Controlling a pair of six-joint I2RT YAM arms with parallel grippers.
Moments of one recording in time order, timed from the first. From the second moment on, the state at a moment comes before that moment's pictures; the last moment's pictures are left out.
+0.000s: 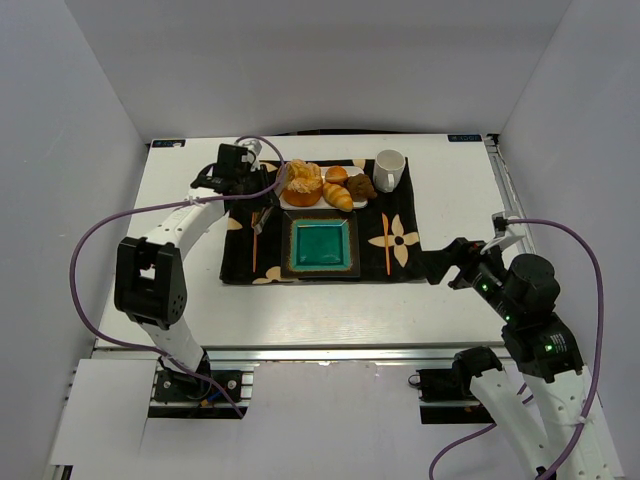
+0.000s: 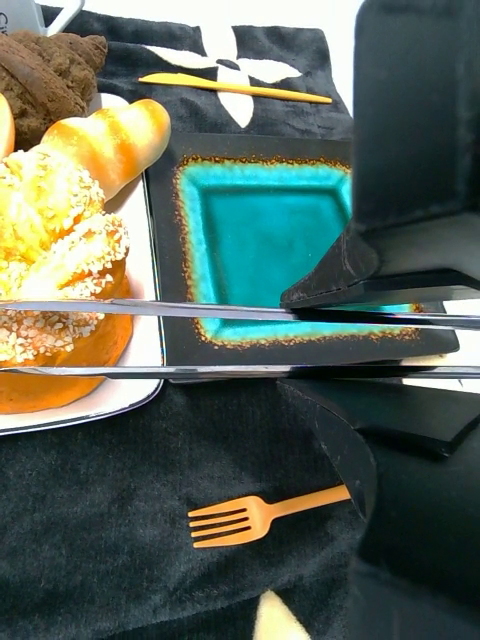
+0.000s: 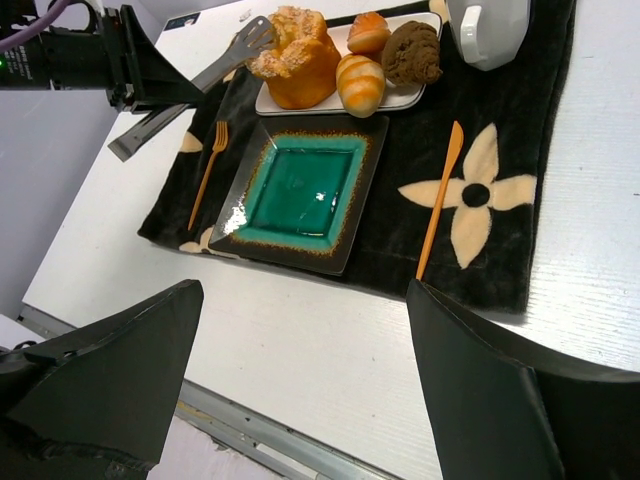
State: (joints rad) left arm -0.26 1.72 1.35 -0.40 0.22 -0.39; right arm 0.30 0.42 0.81 -0.60 -0.21 0.42
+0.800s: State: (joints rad) left arm -0.26 1.72 1.44 -0.41 0.20 -0.41; right arm 0.30 0.42 0.79 -0.59 -0.21 0.42
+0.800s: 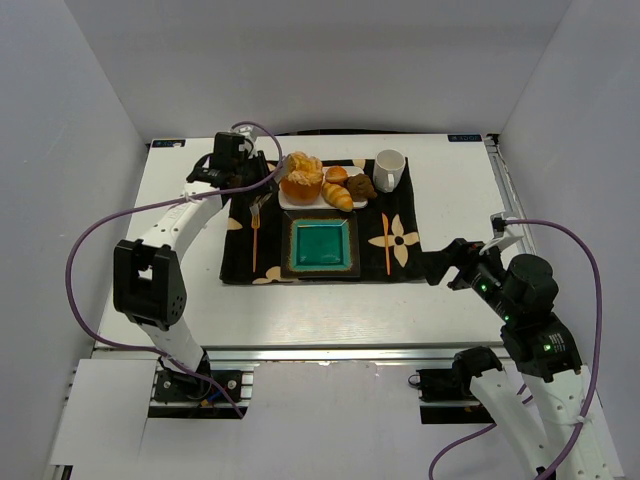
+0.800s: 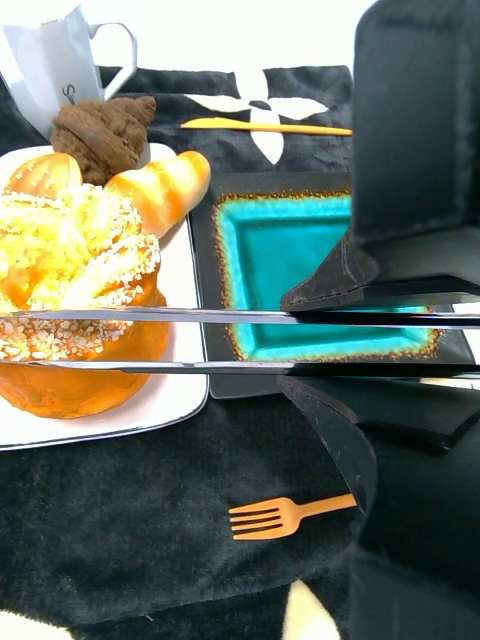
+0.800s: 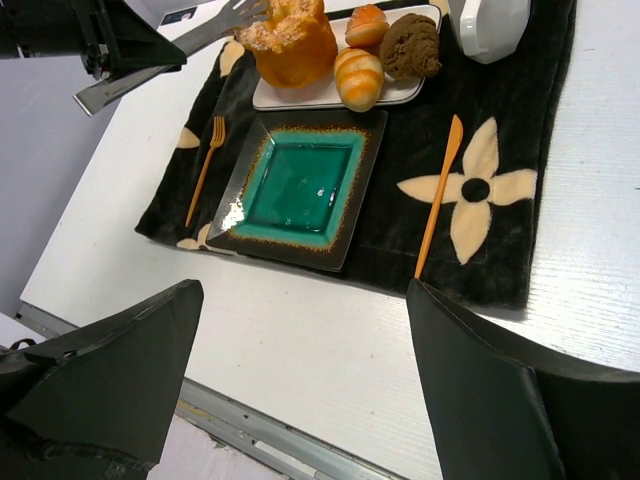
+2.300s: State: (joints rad) left arm -0.26 1.16 0.96 -0.49 0.41 -0.43; right arm 0.30 0.36 0.78 -0.60 -0.22 0.42
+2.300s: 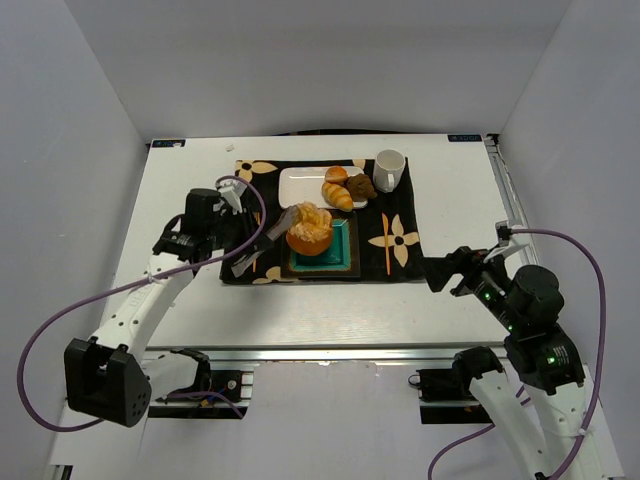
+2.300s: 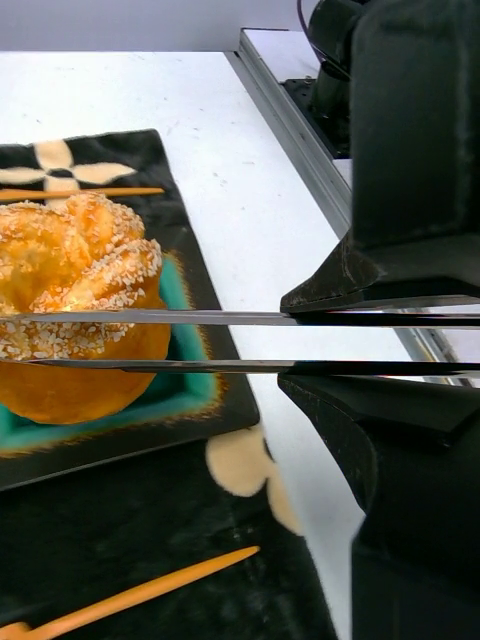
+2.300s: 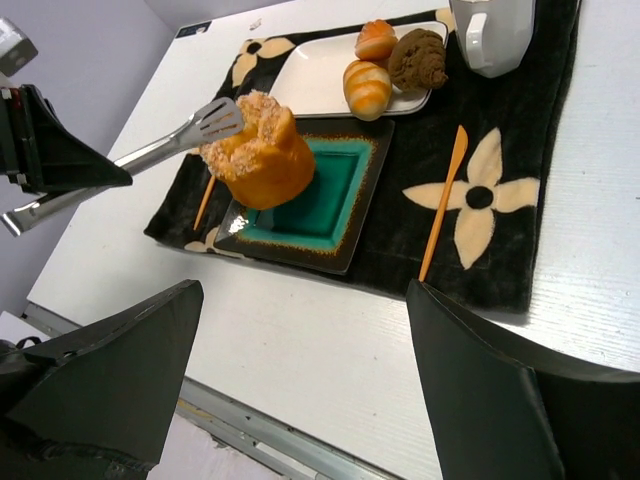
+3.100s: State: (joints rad) left arm -0.32 1.18 0.79 -0.27 0.43 -0.51; right arm 0.30 0.35 0.72 -0.64 -0.22 0.42
